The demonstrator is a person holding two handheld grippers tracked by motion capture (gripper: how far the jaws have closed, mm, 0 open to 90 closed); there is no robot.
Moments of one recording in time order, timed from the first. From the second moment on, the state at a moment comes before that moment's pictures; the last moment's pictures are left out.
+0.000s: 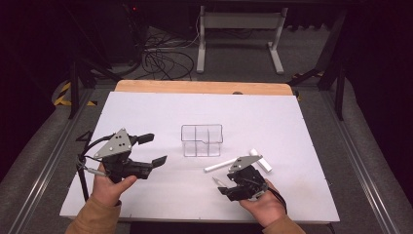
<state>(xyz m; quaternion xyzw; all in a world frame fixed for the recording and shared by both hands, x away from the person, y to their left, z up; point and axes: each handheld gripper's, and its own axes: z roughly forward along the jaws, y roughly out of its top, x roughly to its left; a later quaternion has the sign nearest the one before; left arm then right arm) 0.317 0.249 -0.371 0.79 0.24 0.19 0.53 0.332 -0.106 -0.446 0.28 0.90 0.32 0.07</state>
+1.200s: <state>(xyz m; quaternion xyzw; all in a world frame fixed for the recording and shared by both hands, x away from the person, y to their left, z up) 0.316 0.250 -0.371 0.79 0.24 0.20 0.53 0.336 -0.080 -0.464 0.30 0.92 0.25 0.11</state>
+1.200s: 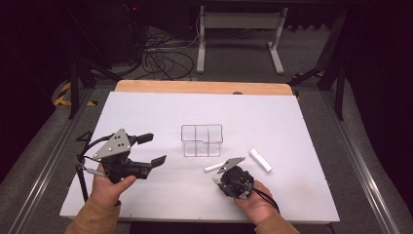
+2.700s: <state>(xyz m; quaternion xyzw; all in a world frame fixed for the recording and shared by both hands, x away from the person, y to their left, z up) 0.309 0.255 -0.376 0.77 0.25 0.20 0.54 0.331 -0.090 -0.412 0.25 0.89 0.36 0.13</state>
